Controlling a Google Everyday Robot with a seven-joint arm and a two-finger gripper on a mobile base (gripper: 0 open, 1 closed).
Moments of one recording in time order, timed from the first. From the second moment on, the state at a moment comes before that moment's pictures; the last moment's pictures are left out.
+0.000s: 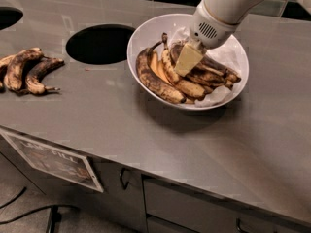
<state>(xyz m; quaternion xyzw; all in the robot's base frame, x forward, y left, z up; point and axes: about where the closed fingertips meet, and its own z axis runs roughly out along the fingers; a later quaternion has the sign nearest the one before) 0.565 -0.077 0.929 -0.50 0.84 0.06 0.20</state>
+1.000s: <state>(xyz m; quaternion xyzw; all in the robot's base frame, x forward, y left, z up) 0.566 -0.076 0.927 -0.50 0.84 0.05 0.19</state>
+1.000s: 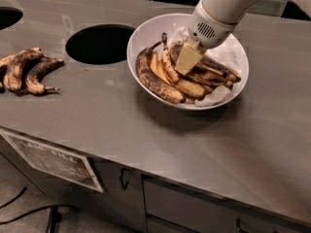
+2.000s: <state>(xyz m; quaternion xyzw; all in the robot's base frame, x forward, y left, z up) 0.531 -0.096 0.987 -0.47 0.84 0.01 0.26</state>
